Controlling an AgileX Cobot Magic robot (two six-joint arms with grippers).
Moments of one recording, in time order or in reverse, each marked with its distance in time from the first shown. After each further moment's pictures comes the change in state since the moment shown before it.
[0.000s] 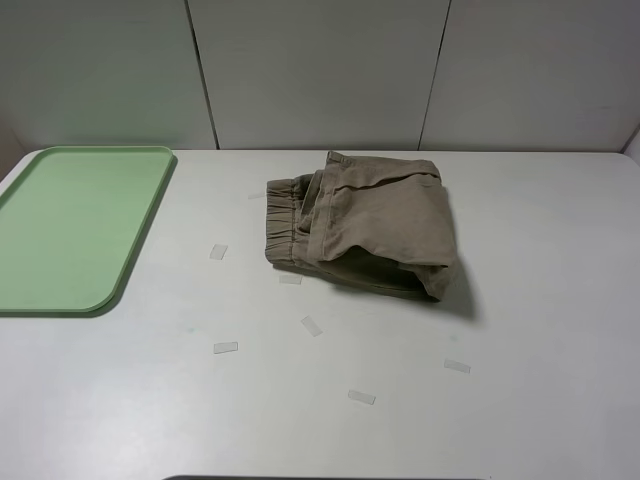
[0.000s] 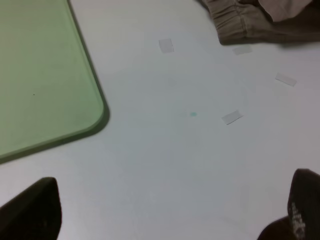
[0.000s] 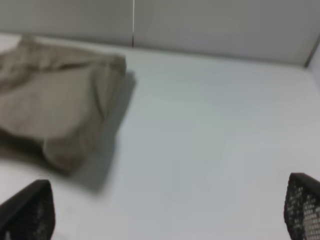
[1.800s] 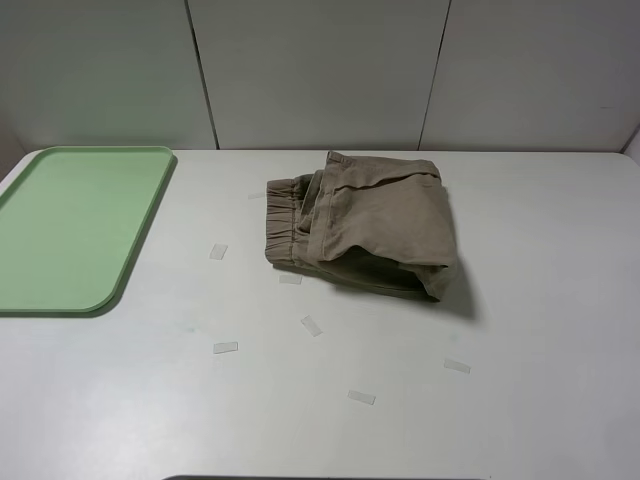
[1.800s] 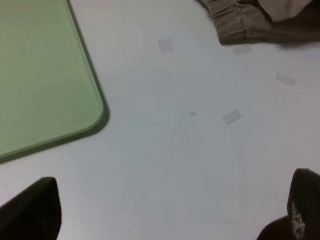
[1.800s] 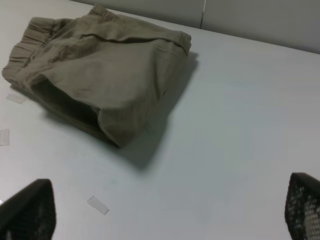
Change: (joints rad) left arm 0.000 0.000 0.000 0.000 0.000 0.000; right arm 0.411 -0.001 0.014 -0.181 0.006 0.191
